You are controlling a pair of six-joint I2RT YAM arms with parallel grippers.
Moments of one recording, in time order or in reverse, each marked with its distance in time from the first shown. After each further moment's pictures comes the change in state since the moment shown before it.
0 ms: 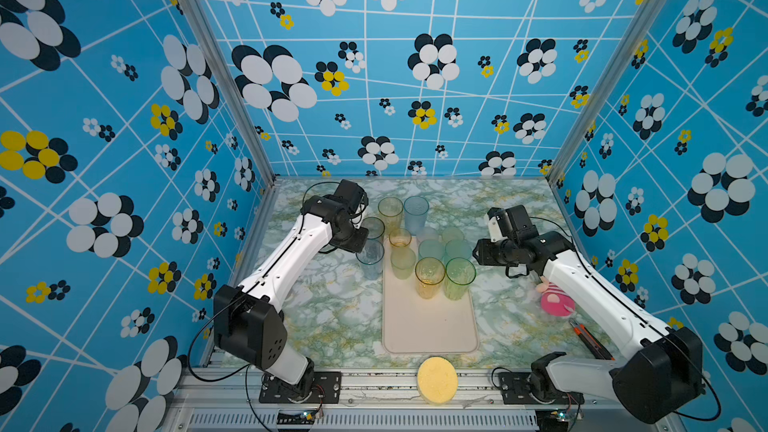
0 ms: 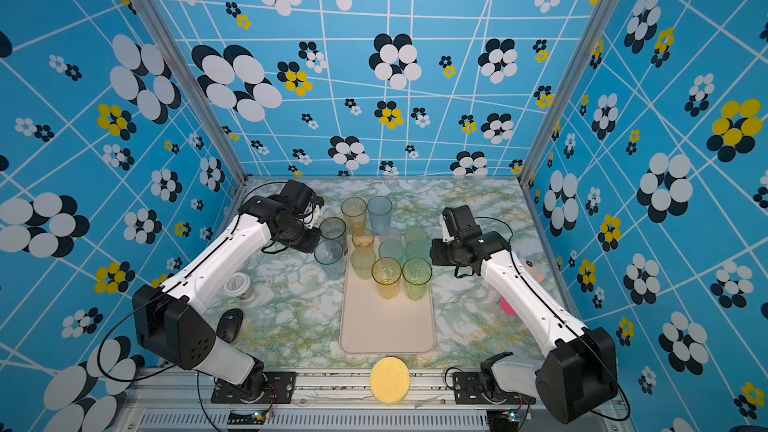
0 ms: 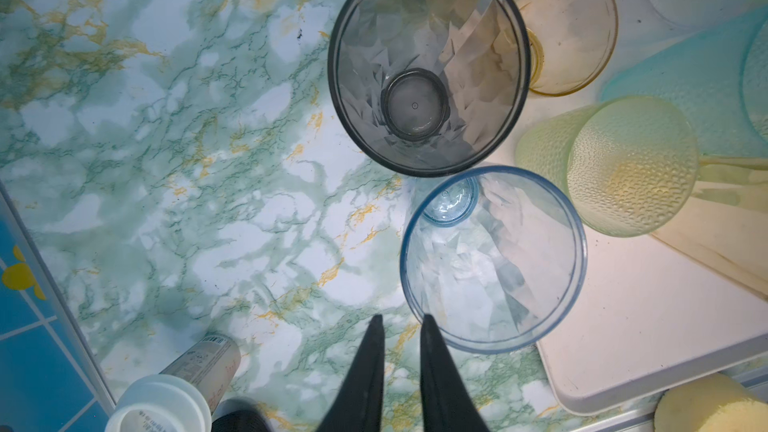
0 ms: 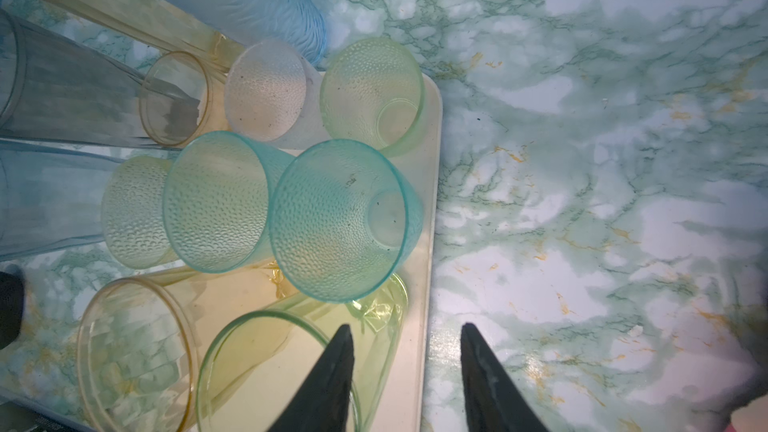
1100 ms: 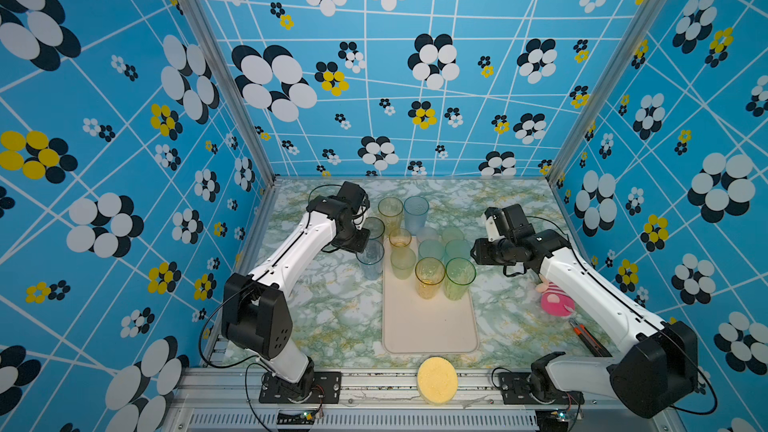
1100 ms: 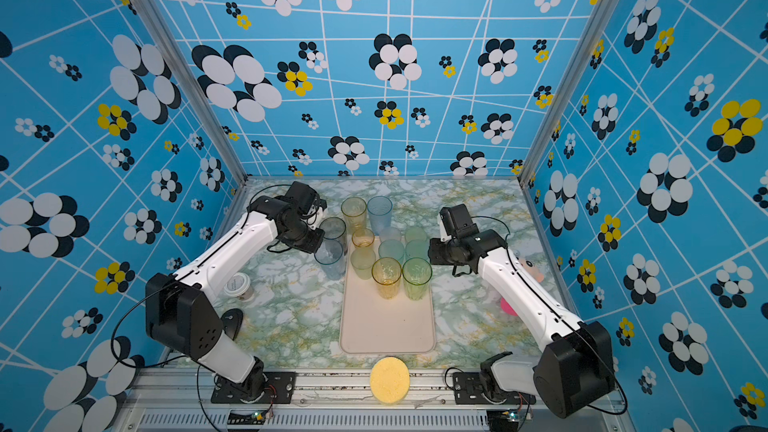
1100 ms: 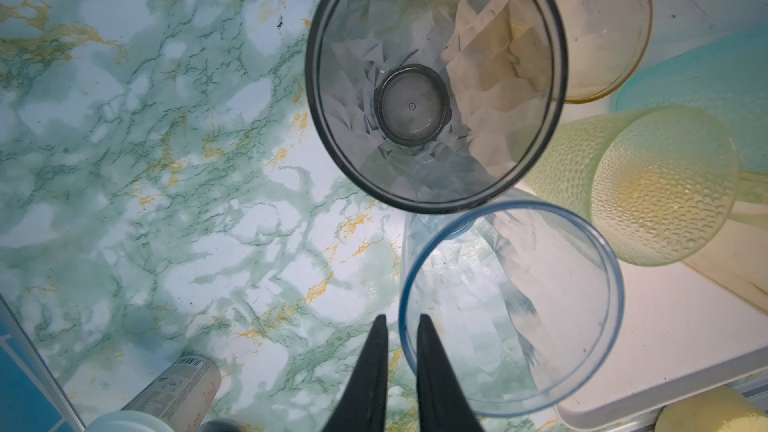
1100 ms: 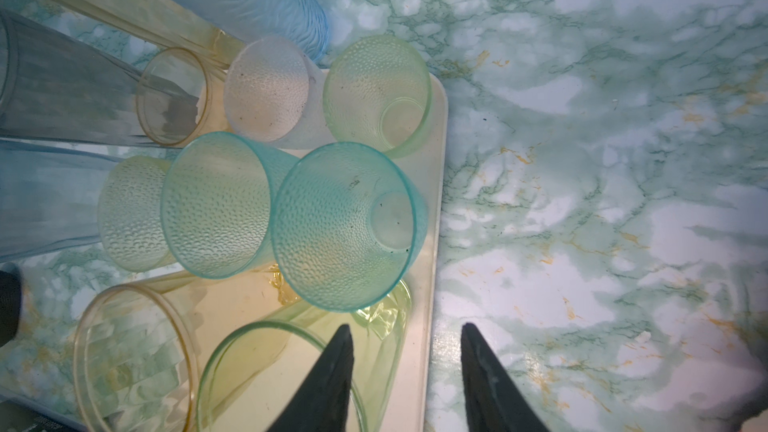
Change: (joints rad) left arm 0.016 0.056 -0.017 0.033 0.025 0.000; right arm 0.009 0.026 0.010 0.002 0.000 0.000
